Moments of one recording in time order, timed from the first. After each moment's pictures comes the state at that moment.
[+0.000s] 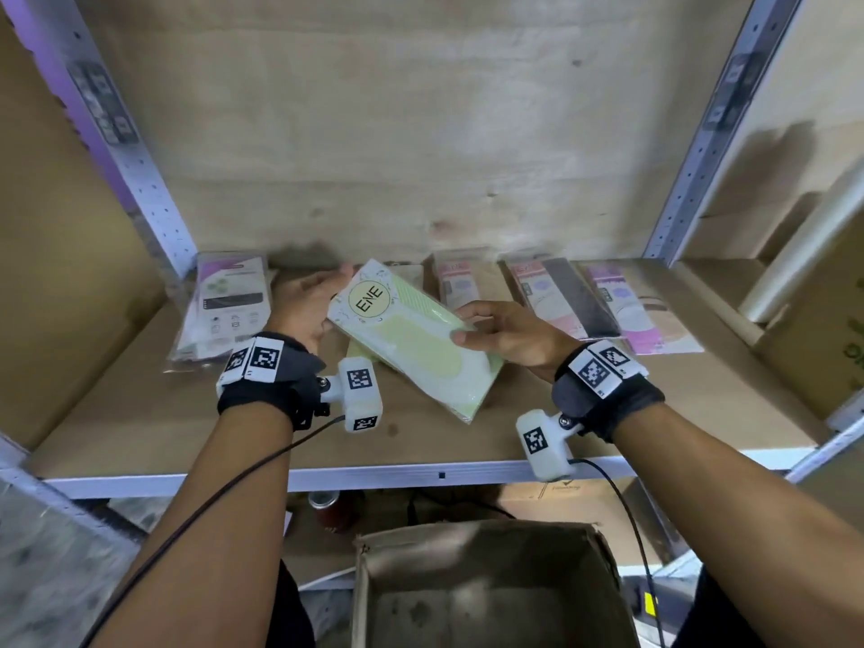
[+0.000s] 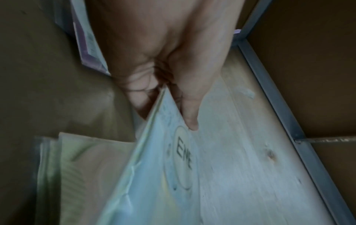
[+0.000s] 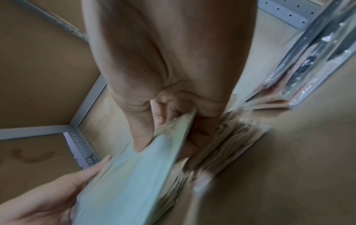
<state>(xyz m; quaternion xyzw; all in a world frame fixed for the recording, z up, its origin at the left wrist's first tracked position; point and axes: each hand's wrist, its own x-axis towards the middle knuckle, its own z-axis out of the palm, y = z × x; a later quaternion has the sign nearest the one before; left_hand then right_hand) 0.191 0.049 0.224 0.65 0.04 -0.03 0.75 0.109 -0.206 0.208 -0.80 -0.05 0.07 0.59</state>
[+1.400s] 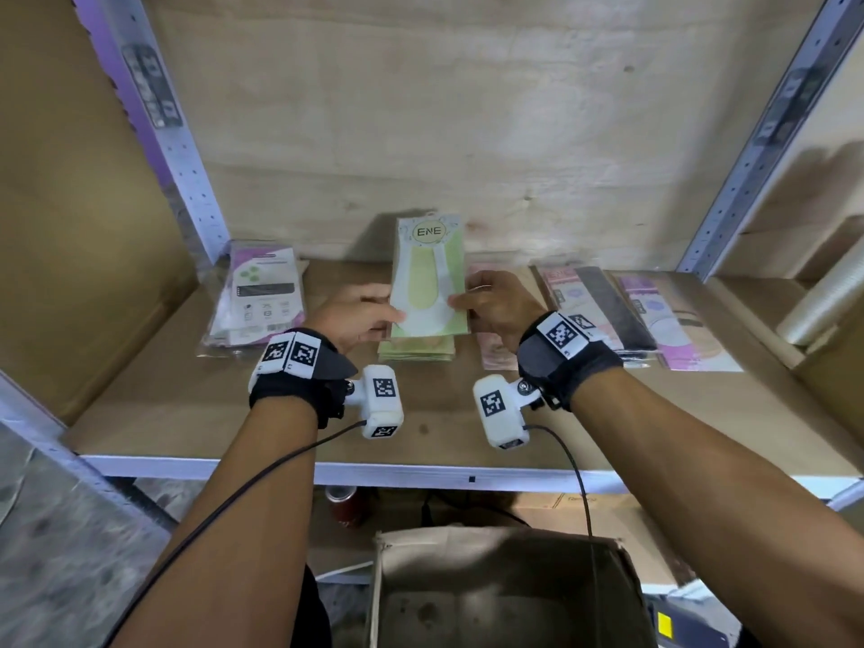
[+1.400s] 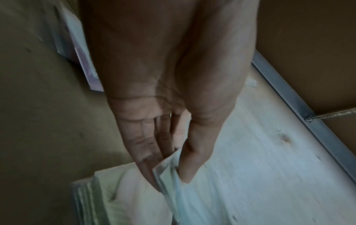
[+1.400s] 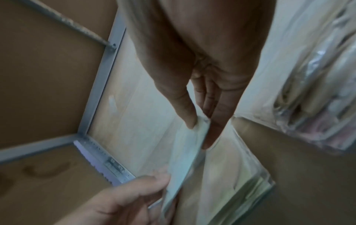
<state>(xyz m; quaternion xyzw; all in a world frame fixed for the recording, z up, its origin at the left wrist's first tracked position) 0.197 0.060 0.211 0.72 -0.07 -0.17 0.67 0.161 -0.141 0.229 -0.74 0.11 0.00 0.66</state>
